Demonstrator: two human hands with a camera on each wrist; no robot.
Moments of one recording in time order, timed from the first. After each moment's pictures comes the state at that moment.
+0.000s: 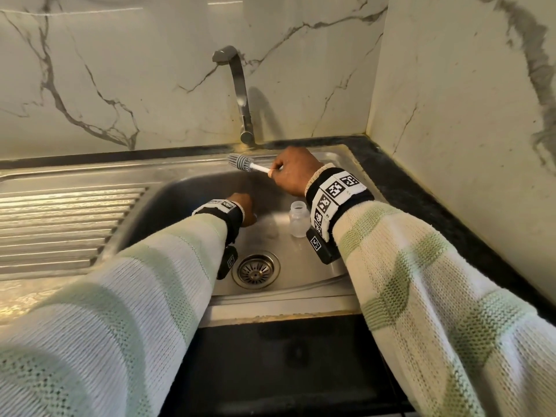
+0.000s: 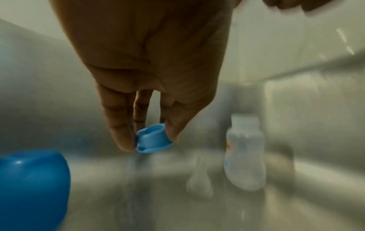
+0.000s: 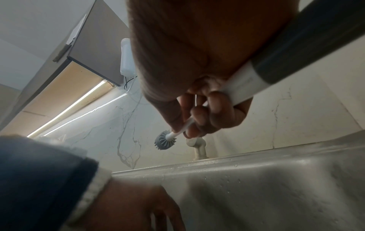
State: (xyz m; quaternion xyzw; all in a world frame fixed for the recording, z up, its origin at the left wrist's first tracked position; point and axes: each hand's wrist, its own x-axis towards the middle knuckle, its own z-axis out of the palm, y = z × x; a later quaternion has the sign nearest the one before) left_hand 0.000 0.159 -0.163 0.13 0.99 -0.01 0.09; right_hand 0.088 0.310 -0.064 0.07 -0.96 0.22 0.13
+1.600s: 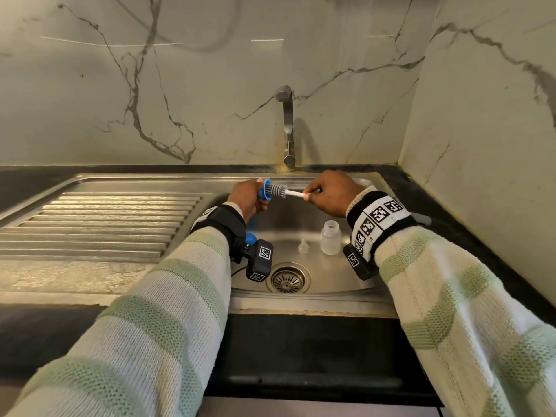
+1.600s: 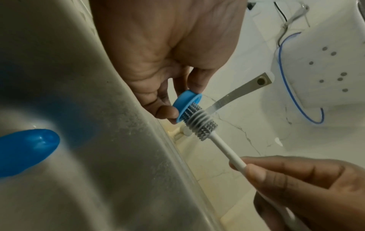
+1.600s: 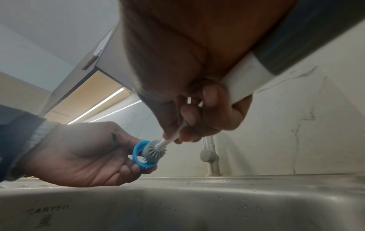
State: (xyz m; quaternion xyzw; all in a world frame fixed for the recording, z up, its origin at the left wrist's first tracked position) left_hand 0.048 0.098 -0.089 -0.02 0.68 0.73 0.01; right_hand 0.124 0.295 -0.041 0.11 -0.96 0.22 0.10
